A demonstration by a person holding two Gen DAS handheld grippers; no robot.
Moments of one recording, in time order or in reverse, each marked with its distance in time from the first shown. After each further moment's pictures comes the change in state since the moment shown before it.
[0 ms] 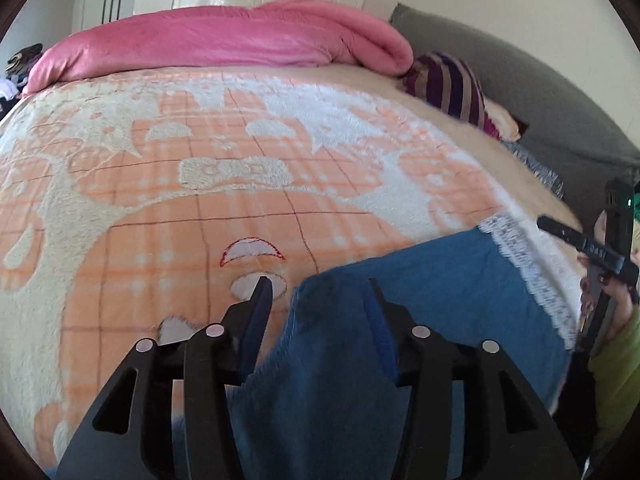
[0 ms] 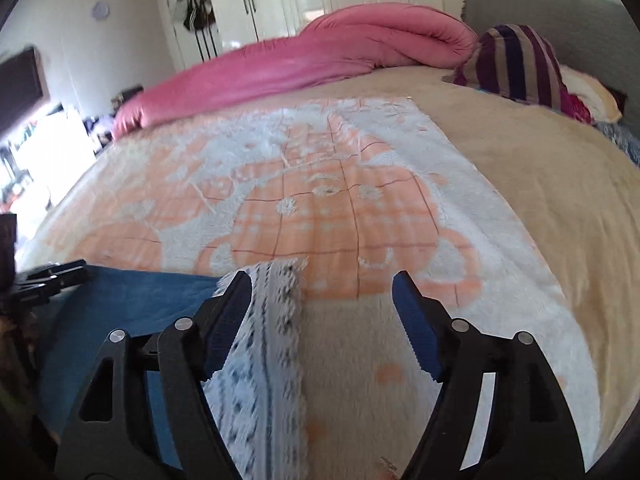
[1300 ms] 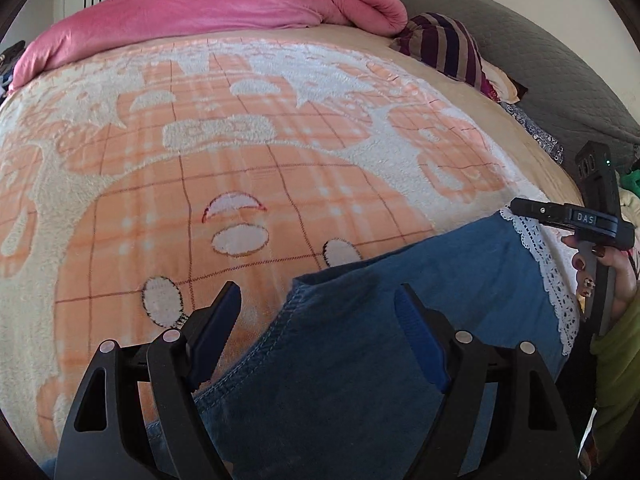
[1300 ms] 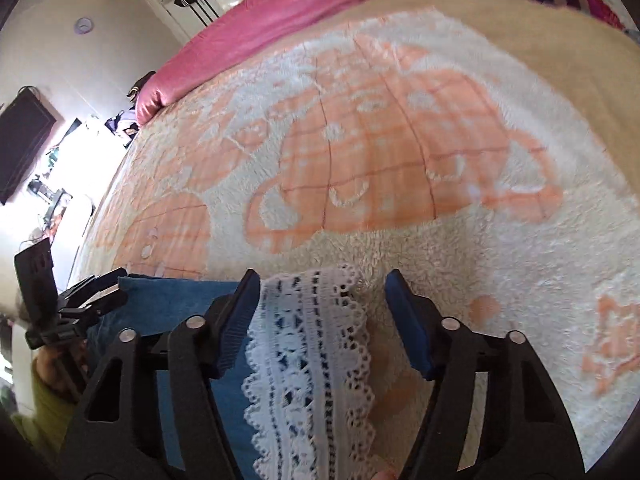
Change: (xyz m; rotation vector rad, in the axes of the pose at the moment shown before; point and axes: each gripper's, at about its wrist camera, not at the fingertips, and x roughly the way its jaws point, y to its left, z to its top) left arm 0.013 -0.008 -0.007 0.036 0.174 -0.009; right arm 0.065 0.011 -0.004 0.133 0.294 0.160
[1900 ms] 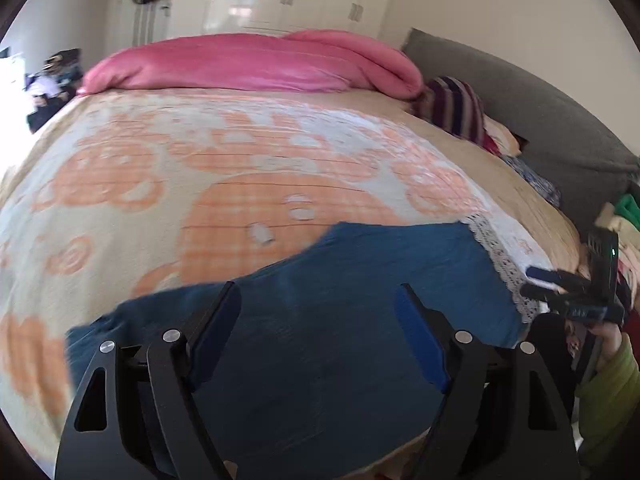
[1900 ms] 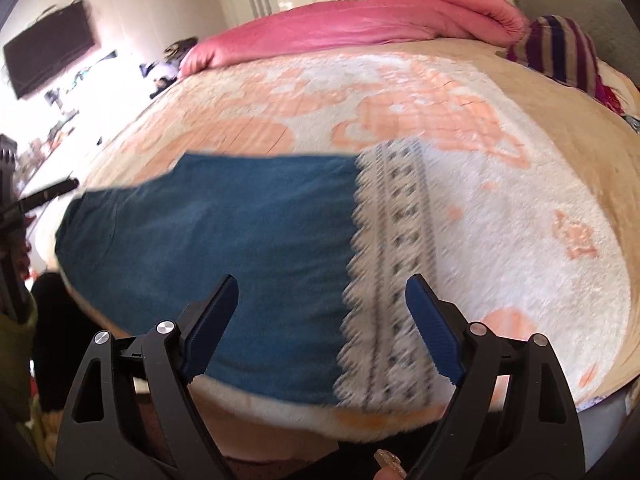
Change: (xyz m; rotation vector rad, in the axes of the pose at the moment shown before) left arm -0.140 -0.007 -0.078 -0.046 -0.221 0.064; right arm -0.085 0.076 -0.117 -0.260 -0.141 -0.111
